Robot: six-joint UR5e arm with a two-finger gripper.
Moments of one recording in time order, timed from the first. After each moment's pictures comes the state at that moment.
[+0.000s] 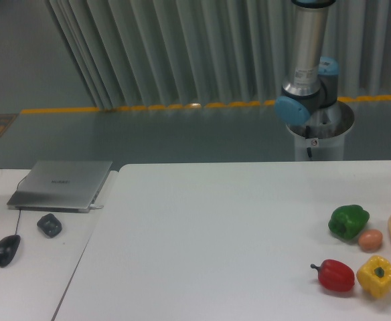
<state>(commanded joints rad) 3.16 -1.71 -1.66 -1.23 1.53 1.89</state>
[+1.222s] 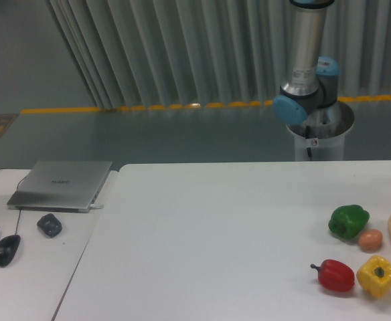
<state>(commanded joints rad) 3.10 -1.72 -1.69 -1.23 1.51 1.69</state>
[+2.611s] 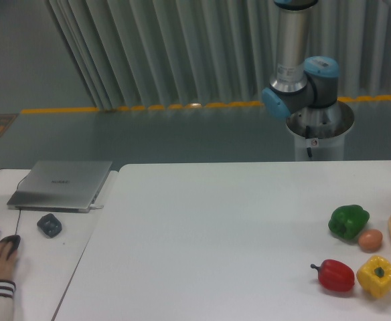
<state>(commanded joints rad) 2.70 -1.82 -1.63 -1.22 1.47 1.10</state>
